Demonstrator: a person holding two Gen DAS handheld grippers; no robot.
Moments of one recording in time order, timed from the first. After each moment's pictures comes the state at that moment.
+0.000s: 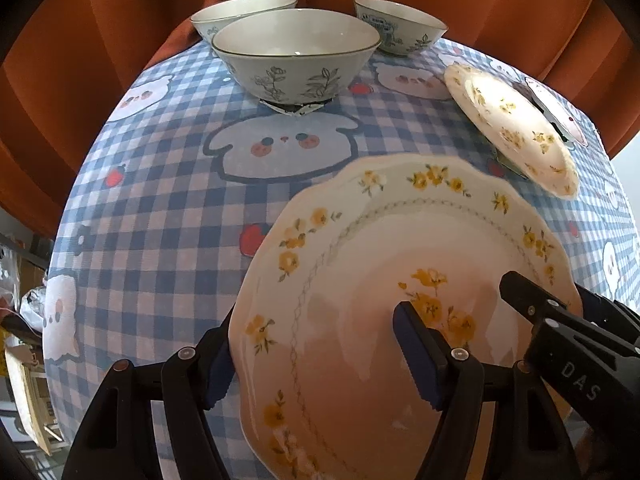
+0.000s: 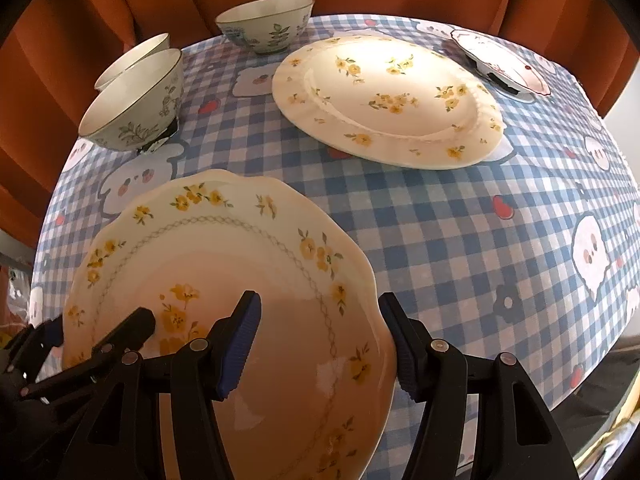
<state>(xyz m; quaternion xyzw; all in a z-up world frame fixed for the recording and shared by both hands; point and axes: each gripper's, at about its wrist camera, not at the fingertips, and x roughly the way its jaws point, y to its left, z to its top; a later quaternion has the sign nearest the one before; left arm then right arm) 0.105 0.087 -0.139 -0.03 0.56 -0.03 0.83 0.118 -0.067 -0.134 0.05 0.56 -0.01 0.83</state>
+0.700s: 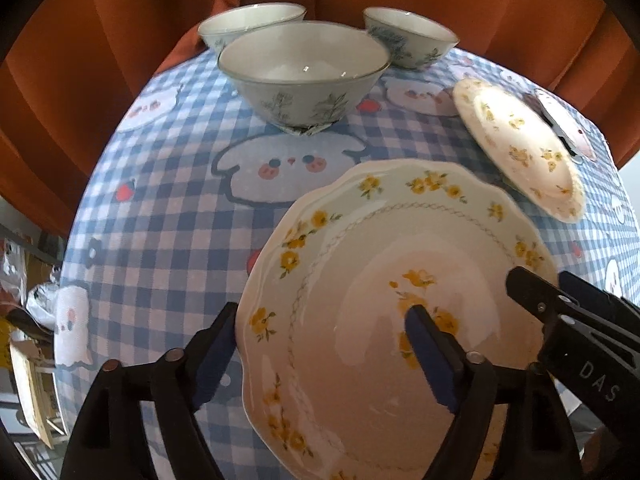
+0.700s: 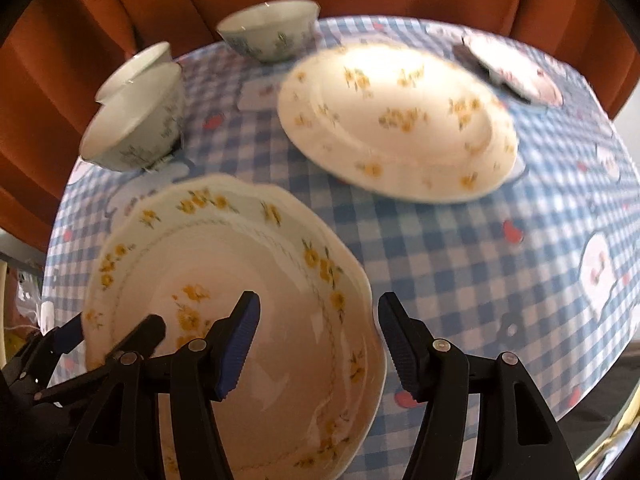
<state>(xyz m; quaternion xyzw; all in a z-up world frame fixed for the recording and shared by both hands) 0.116 0.083 -0.123 -0.03 0.56 0.00 0.83 0.139 -0.068 -0.121 0.05 0.56 0.01 0.83</state>
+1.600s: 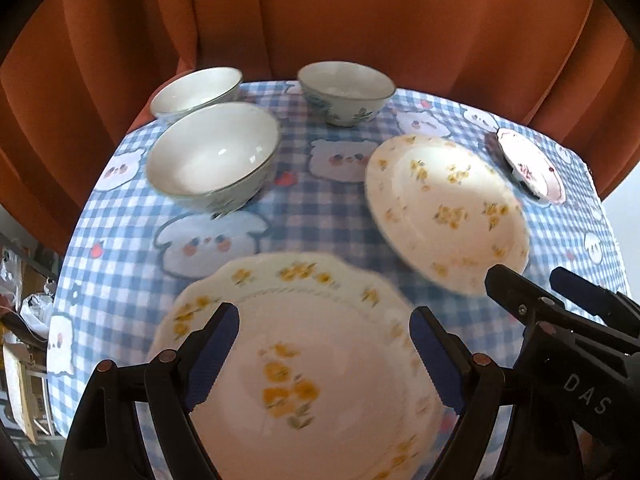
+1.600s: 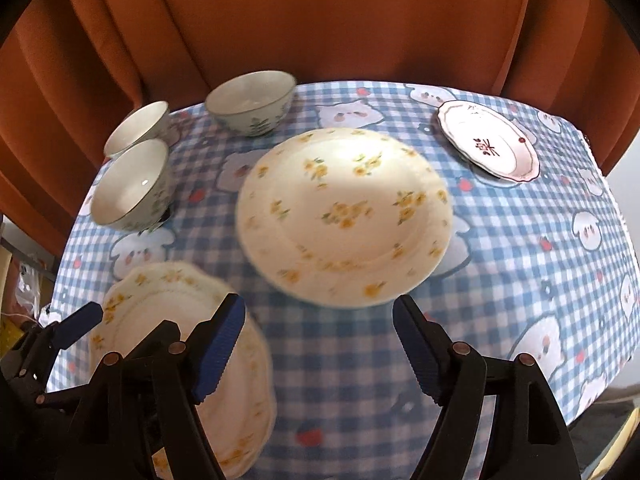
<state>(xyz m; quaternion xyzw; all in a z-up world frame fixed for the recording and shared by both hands) 0.149 0.000 -0.075 -0.04 0.51 0.00 0.86 0.166 -0.137 -0.062 0.03 0.51 0.04 0.86</state>
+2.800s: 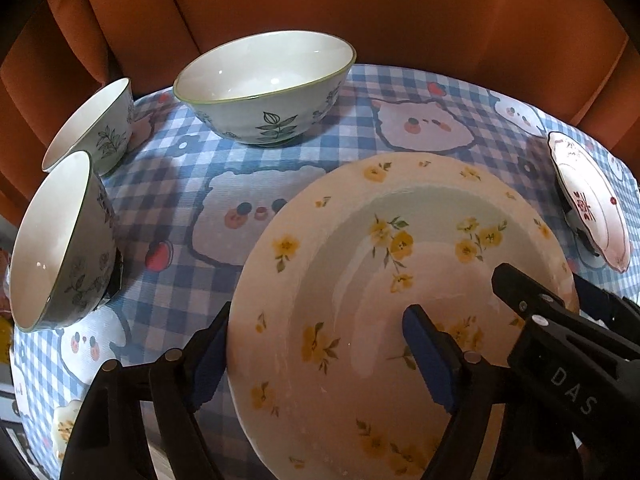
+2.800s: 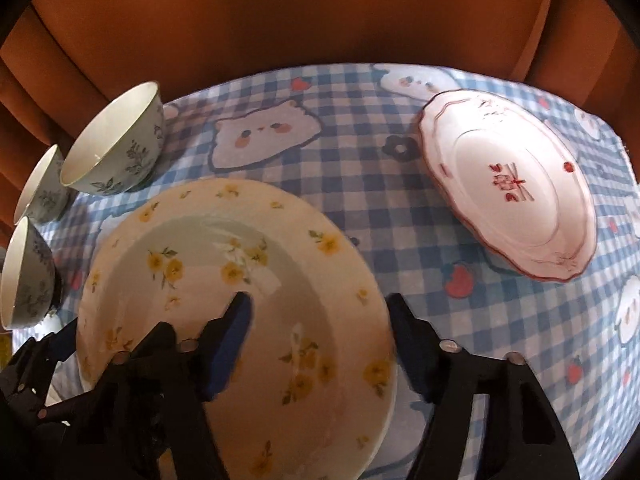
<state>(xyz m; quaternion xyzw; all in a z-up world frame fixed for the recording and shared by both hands) 0.287 -0.080 -0.143 -0.02 0.52 0.05 0.85 0.322 -0.219 -0.145 0.03 0.54 0.05 0.84</state>
